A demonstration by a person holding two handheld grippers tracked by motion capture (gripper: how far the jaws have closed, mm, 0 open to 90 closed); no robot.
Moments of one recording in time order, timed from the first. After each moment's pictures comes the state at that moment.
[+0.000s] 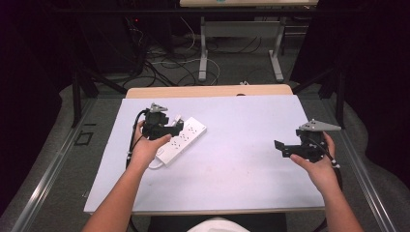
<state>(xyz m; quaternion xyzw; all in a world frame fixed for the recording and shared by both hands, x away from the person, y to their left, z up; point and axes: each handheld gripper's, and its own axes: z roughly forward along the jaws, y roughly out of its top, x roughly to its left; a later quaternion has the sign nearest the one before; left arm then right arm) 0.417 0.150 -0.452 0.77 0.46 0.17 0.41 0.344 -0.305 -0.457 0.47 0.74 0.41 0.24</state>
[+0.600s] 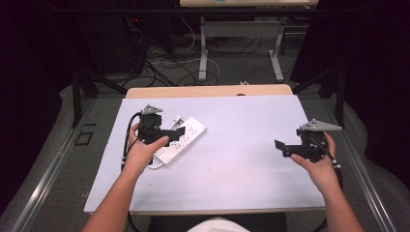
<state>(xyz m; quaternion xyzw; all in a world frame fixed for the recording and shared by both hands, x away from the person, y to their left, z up) 0.392 0.157 -0.436 0.76 0.46 0.14 0.44 0.343 -0.305 -0.455 0.47 0.74 0.42 0.24</state>
